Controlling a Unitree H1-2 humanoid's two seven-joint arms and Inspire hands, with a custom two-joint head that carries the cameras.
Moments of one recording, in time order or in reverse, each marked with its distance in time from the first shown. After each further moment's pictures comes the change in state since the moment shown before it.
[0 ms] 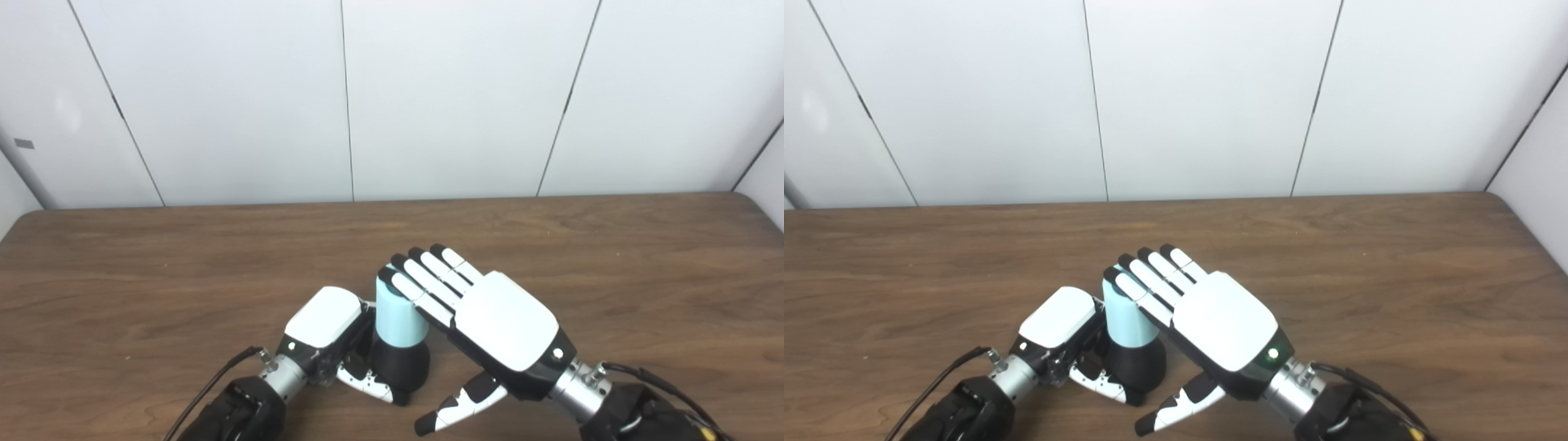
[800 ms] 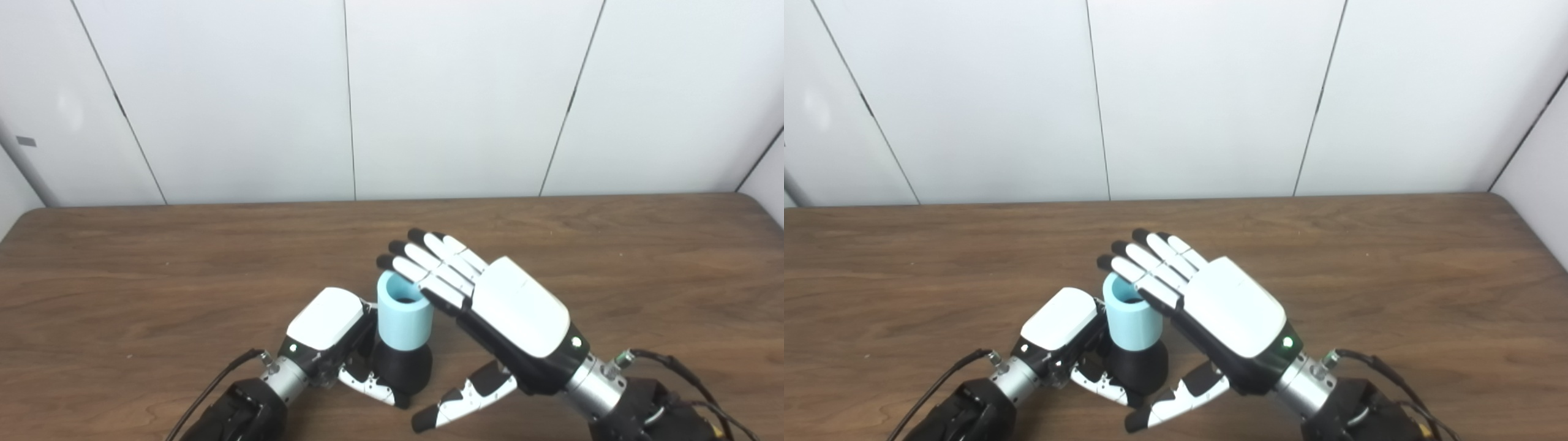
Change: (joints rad) left arm 0.002 -0.002 -0.003 0.005 0.002 -0.017 0.026; right arm -0.005 -0.011 -0.019 -0.061 0.184 0.037 0.003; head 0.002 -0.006
